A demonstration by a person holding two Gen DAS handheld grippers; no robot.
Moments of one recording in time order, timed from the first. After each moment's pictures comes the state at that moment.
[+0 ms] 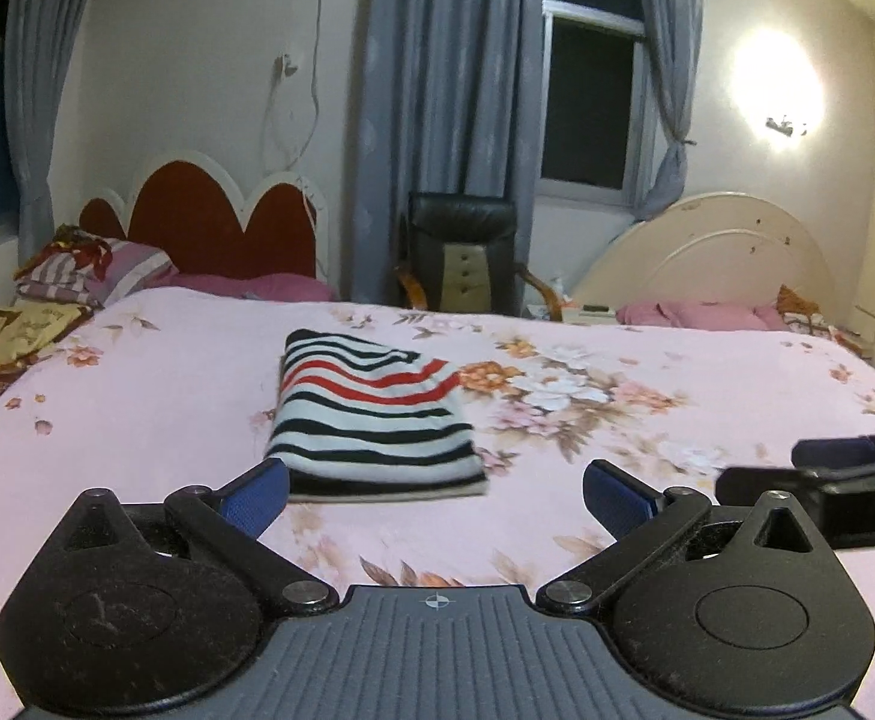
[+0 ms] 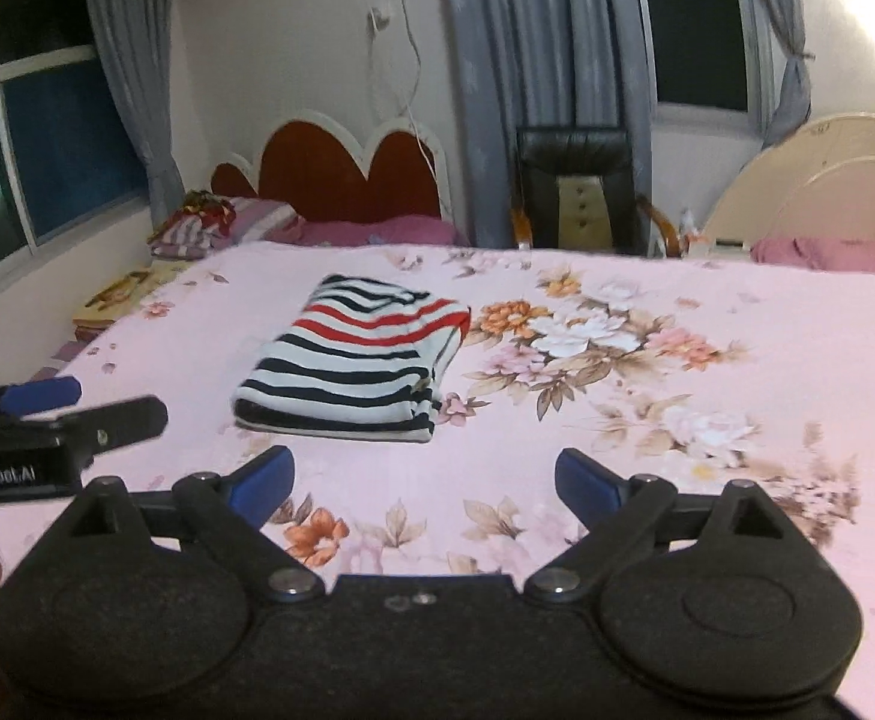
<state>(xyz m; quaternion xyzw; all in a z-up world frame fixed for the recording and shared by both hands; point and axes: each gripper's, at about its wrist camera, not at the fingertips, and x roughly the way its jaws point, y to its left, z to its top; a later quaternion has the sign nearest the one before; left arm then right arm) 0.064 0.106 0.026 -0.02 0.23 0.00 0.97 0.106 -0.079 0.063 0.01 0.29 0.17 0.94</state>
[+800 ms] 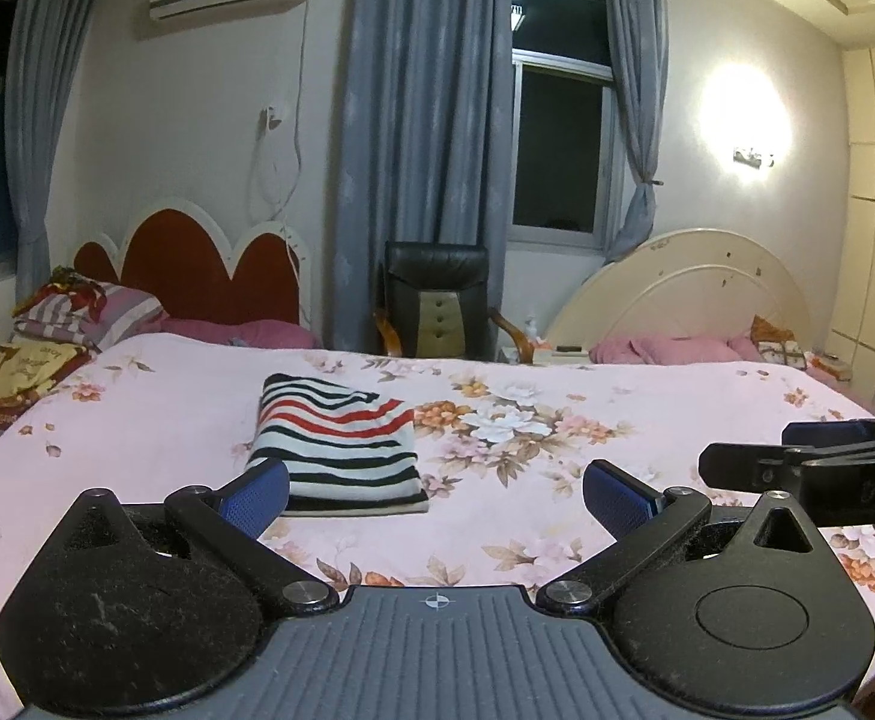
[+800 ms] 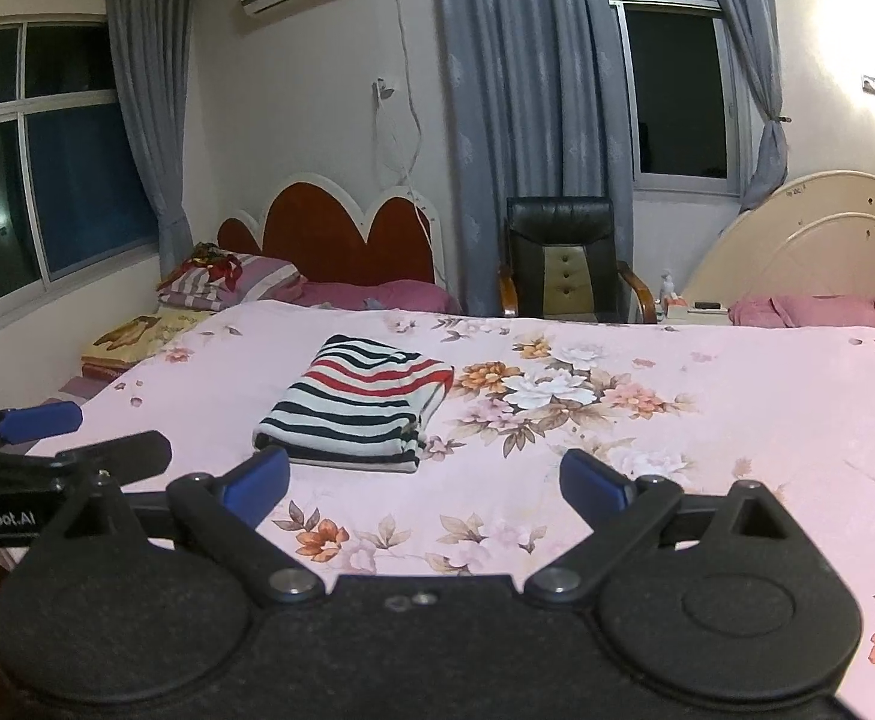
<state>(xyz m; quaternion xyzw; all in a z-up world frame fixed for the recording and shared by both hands) -0.012 0.060 0.061 -0.02 0.18 -0.01 0.98 0.036 -0.117 0.101 0.00 0.23 0.17 0.96</state>
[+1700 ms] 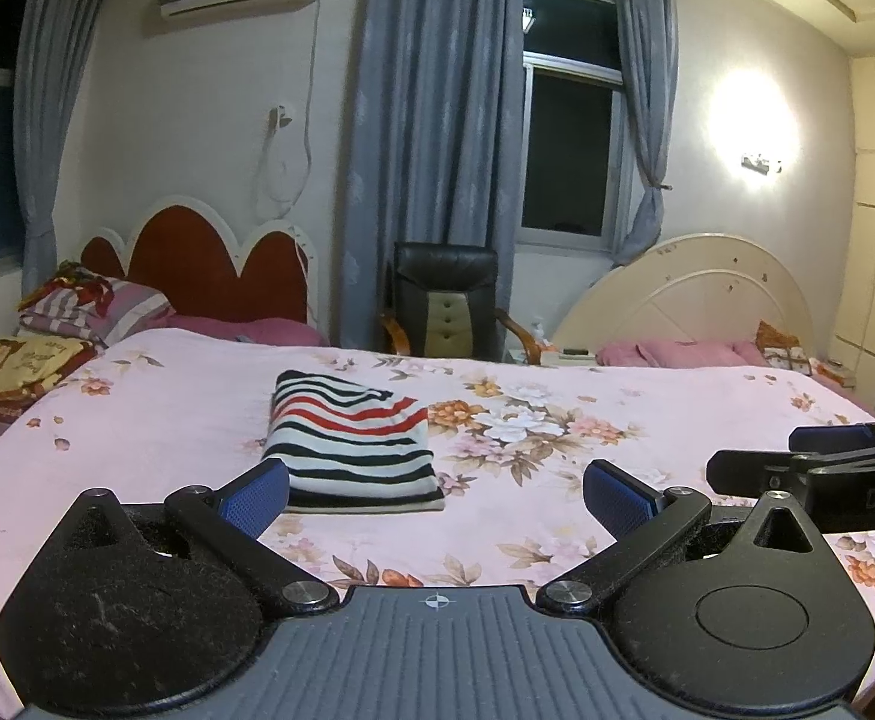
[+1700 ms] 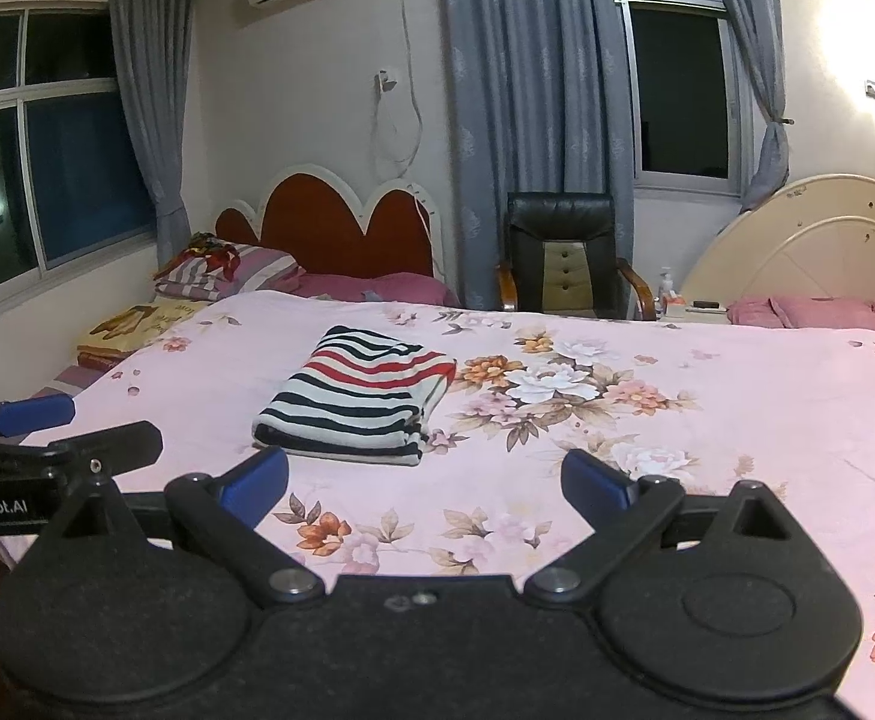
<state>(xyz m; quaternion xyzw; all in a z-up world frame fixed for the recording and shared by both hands) -0.011 0.072 0.058 -0.02 0.18 0.00 0.98 0.036 -0.107 0.095 -0.01 0.23 0.17 0.96</state>
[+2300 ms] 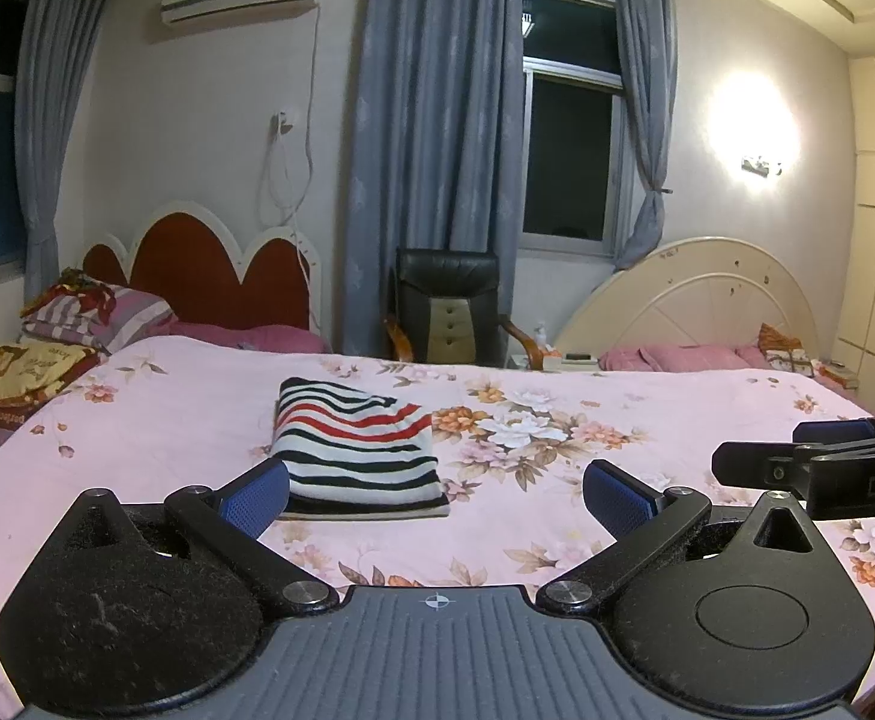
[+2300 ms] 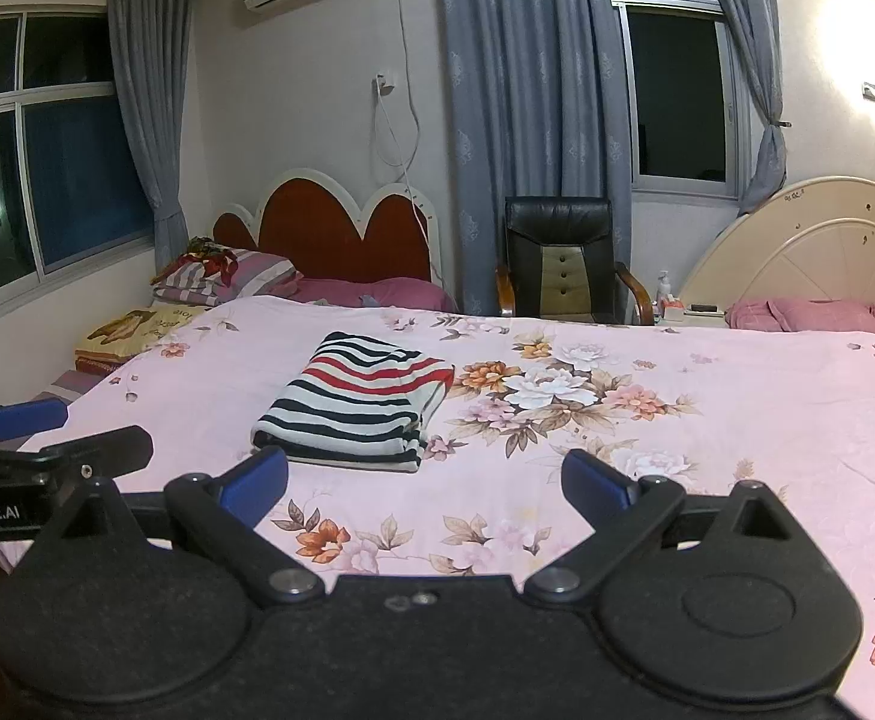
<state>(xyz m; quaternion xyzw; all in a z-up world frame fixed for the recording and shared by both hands) -0.009 0.075 0.056 -0.02 0.17 0.00 0.98 0.037 -0.107 0.097 0.00 0.23 0.17 0.96</state>
